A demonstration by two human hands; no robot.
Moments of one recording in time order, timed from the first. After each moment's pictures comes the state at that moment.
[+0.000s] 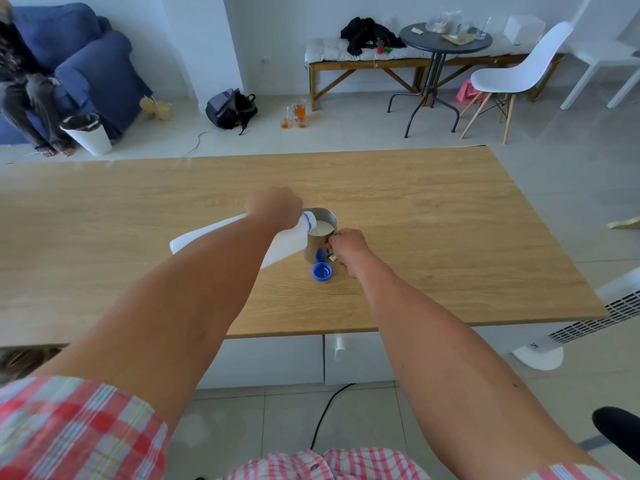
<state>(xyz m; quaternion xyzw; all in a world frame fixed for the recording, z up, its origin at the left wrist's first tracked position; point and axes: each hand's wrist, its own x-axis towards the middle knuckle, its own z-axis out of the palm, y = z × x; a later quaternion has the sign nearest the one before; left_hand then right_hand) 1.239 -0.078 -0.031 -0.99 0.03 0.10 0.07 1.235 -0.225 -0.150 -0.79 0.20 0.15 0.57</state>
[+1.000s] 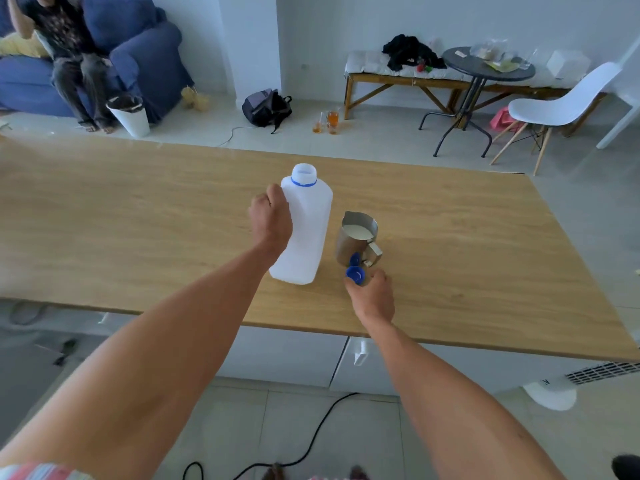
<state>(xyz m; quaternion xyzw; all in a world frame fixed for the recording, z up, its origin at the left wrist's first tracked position) 1.190 0.001 -0.058 -0.76 -0.23 -0.18 -0.59 1.147 -0.190 -0.193 -0.90 0.19 0.01 0.38</state>
